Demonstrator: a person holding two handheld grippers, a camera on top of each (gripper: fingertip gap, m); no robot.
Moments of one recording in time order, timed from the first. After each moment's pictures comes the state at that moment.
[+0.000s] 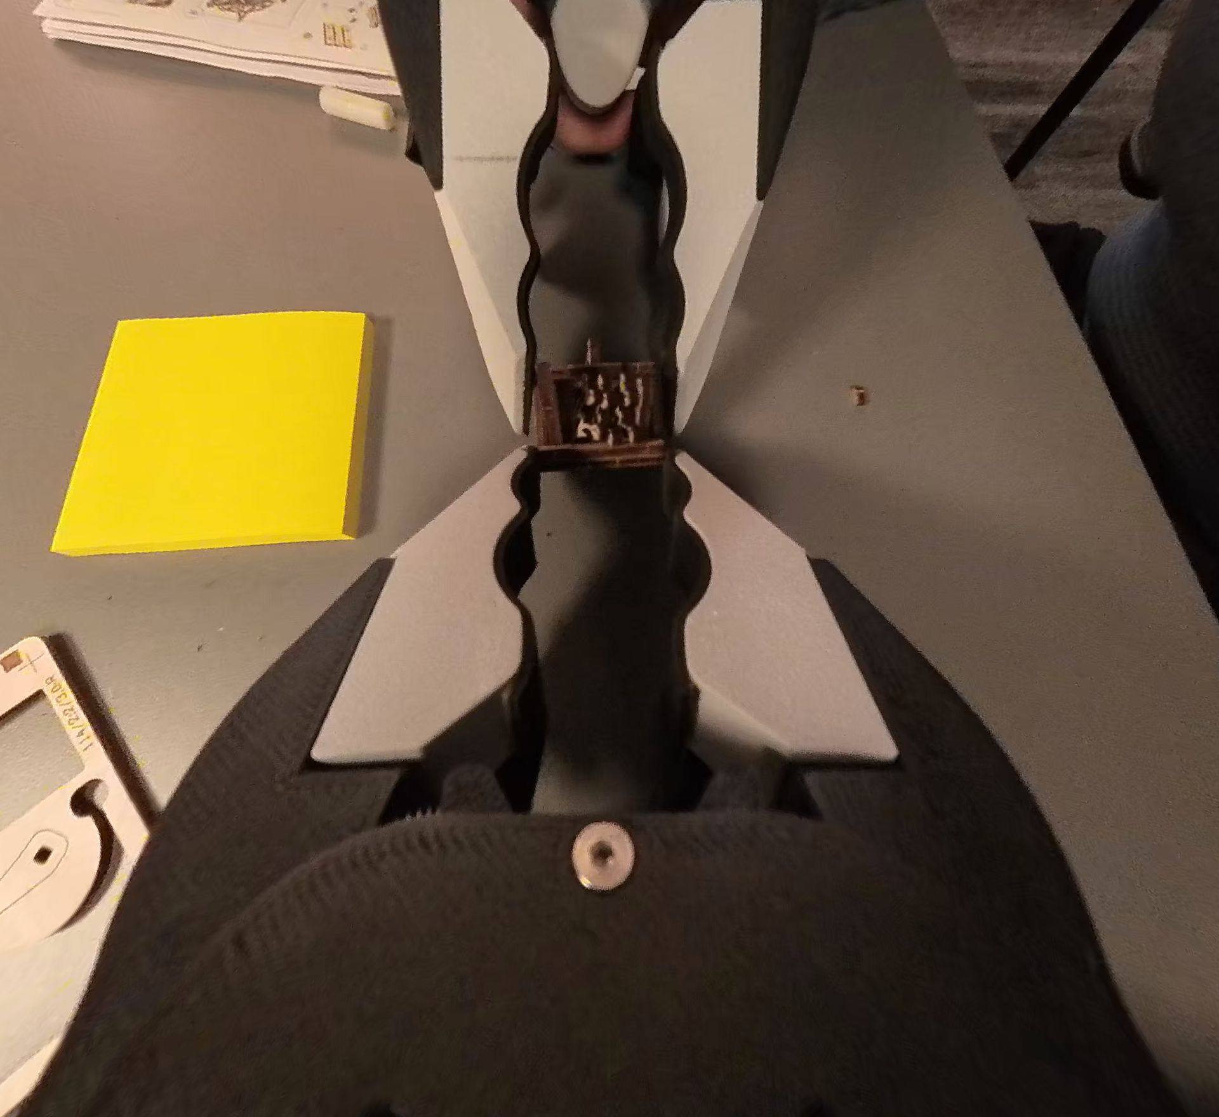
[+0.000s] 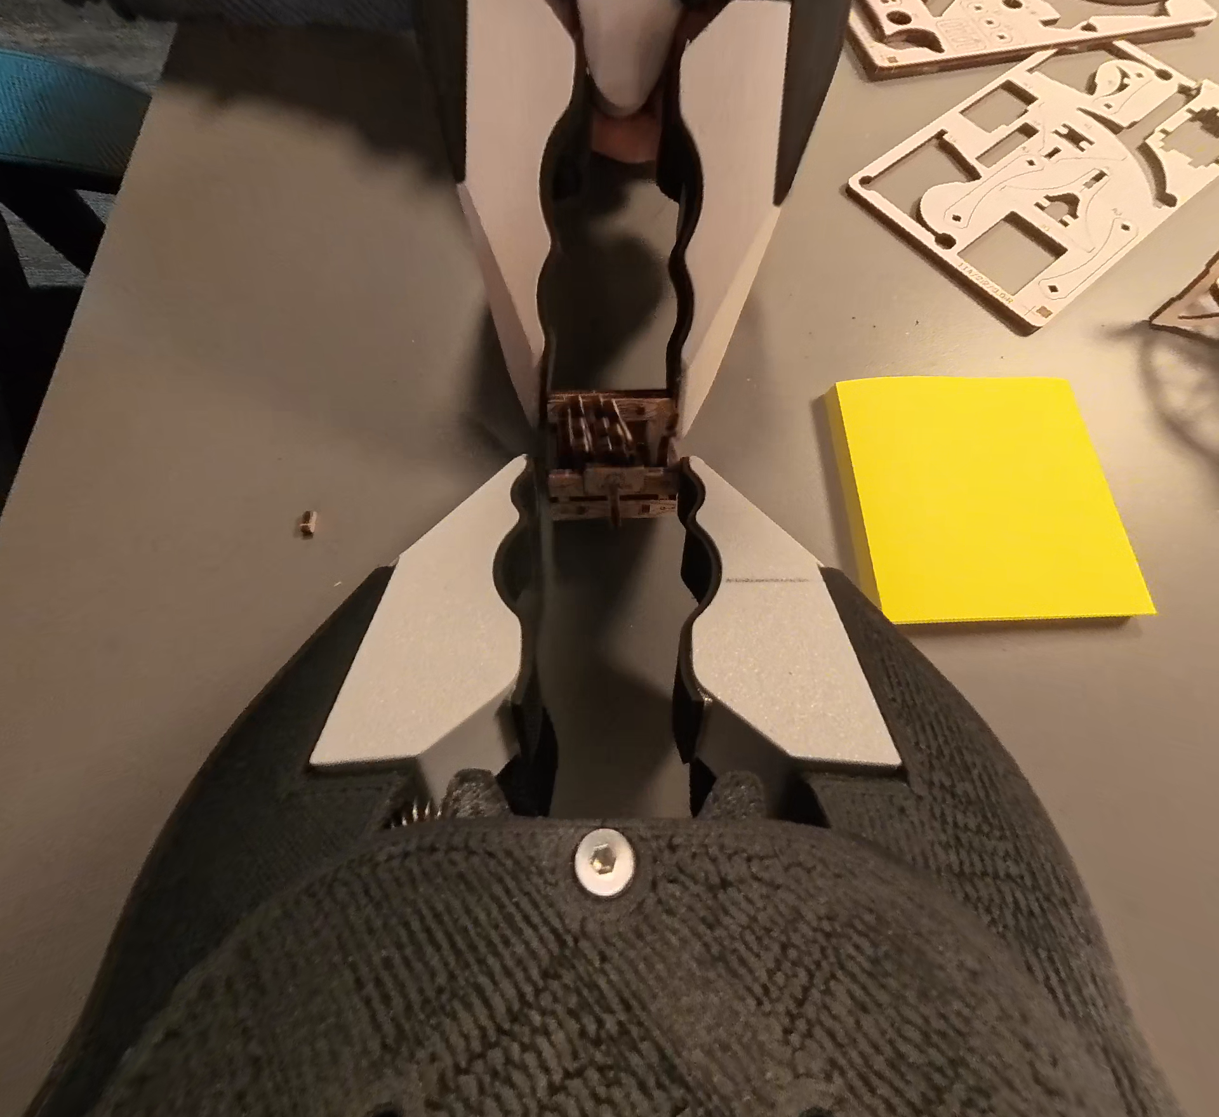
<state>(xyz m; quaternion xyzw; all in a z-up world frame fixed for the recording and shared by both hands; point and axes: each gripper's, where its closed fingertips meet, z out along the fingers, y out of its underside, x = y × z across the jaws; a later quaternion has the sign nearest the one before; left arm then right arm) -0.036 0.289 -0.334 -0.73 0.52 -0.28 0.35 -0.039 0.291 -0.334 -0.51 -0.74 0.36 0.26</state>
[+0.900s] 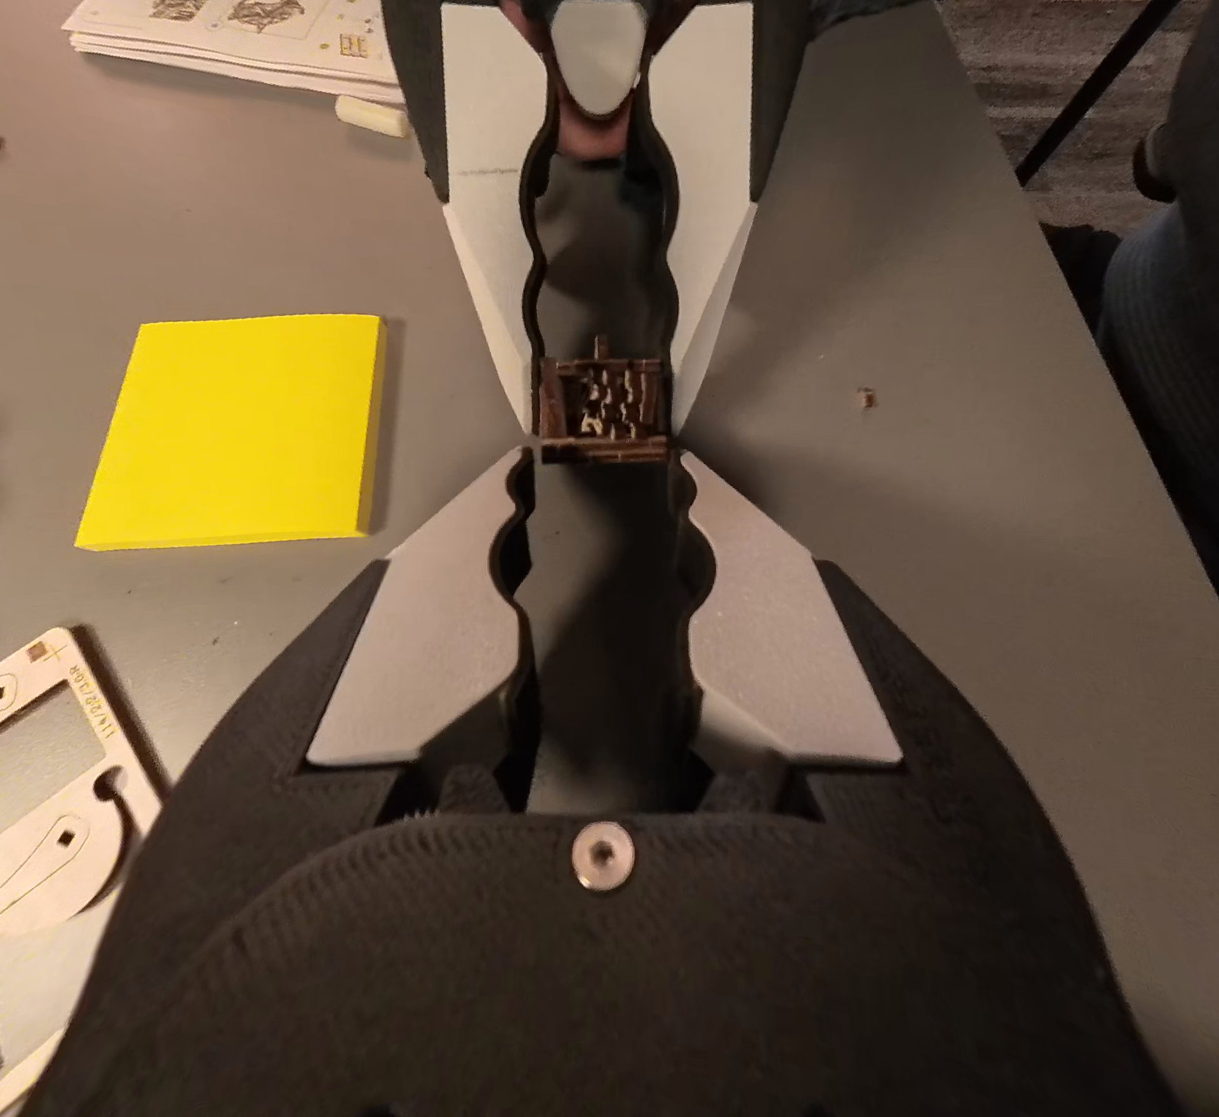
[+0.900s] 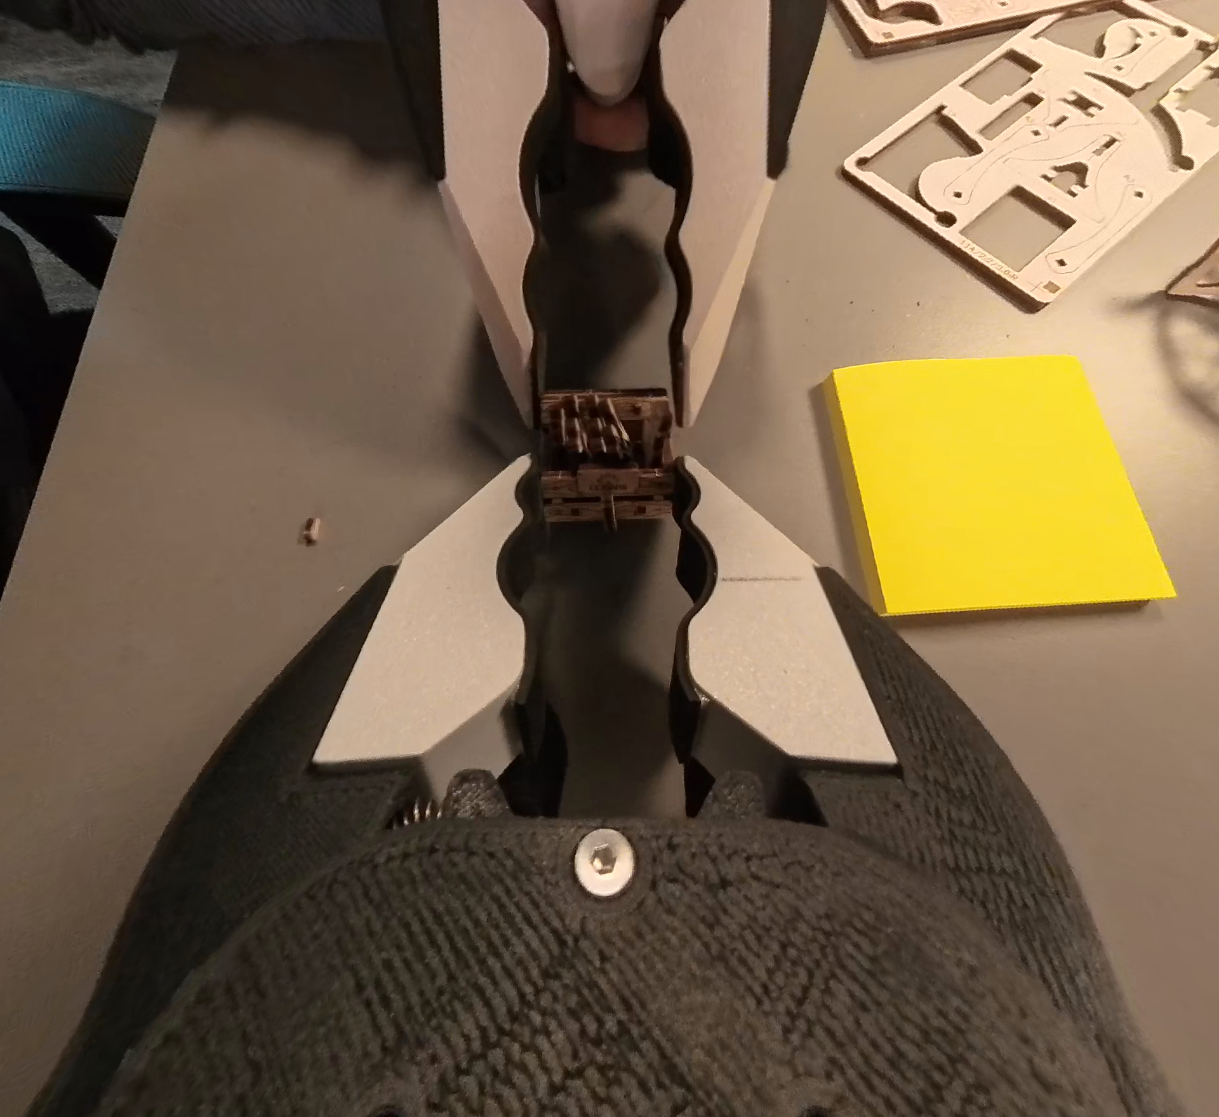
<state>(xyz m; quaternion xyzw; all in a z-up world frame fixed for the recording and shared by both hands) -0.037 0.290 -0.333 -0.73 0.51 -0.27 0.36 -0.039 0.293 -0.335 -0.52 -0.73 0.37 0.24</state>
